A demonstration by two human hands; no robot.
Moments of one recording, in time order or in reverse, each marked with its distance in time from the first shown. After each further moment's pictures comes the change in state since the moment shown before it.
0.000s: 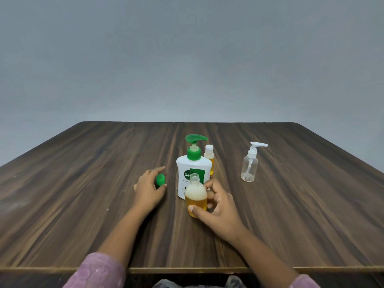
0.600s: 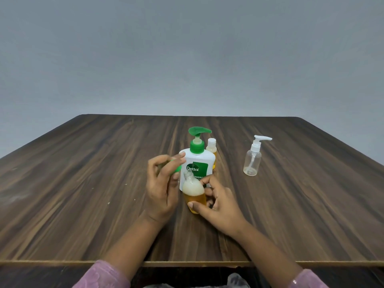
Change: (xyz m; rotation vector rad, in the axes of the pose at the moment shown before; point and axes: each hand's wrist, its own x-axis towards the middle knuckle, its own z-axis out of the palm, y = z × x) left_hand -0.042 0.058 -0.006 -0.332 0.528 0.820; right_hand 0.005 0.003 0.005 -0.102 -0.055 0.026
